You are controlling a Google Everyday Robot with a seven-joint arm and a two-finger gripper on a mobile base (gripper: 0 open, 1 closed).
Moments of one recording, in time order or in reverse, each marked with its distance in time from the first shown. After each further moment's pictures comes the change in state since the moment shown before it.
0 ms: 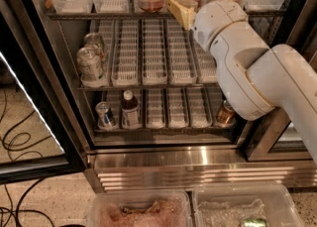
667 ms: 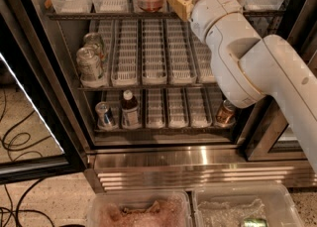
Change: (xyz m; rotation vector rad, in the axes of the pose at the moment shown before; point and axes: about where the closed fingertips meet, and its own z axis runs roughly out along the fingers) arm 0.006 -0.011 0.024 0.035 0.003 -0.022
